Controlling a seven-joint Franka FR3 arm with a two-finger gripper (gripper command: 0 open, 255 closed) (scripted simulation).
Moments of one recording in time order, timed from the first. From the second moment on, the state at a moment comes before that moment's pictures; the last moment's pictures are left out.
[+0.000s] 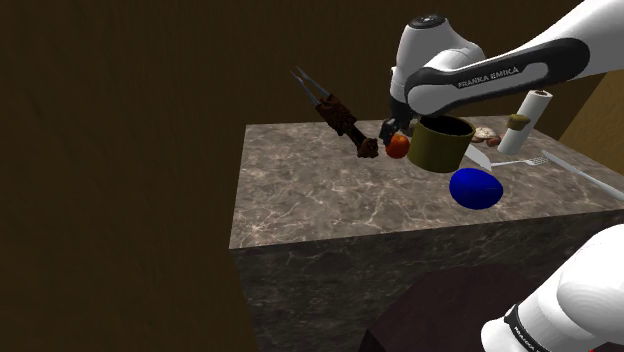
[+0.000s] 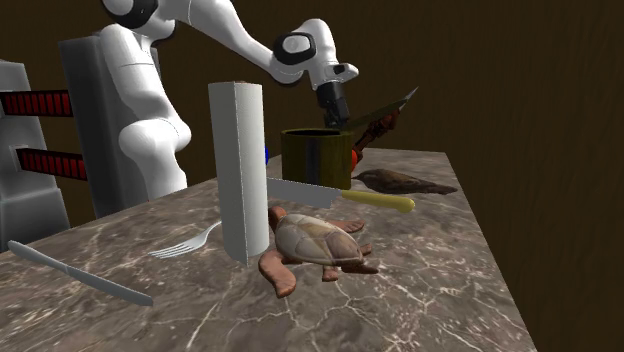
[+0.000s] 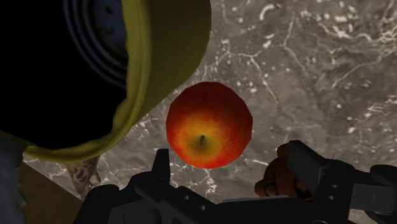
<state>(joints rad) -0.09 -0.23 0.01 -2.27 -0.37 2.23 0.01</state>
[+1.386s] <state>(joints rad) -0.12 -0.14 -0.01 -2.28 -0.42 2.35 0.03</state>
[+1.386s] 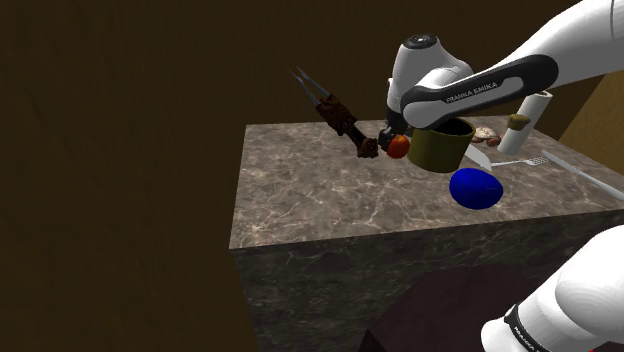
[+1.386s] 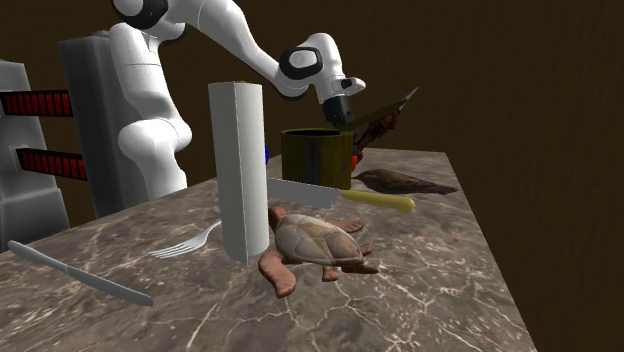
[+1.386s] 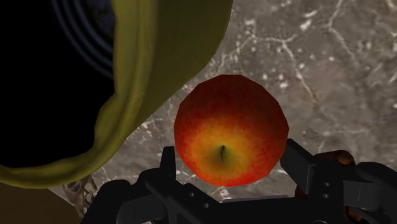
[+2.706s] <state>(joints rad) -0.11 -0.20 -0.01 -2.15 -0.36 2.16 -0.05</state>
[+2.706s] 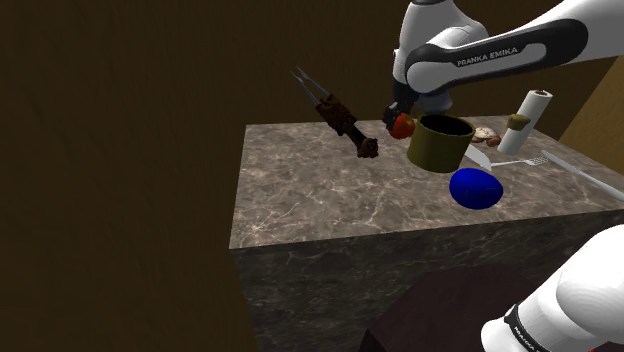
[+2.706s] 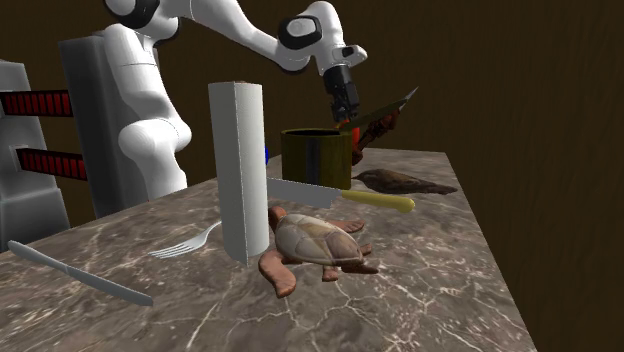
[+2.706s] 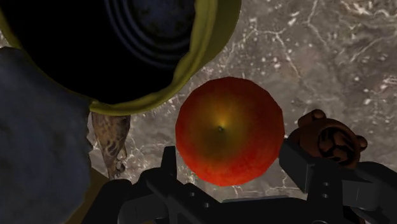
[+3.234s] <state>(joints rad) -0.10 -0.22 0.00 -2.05 -0.34 2.06 -0.08</state>
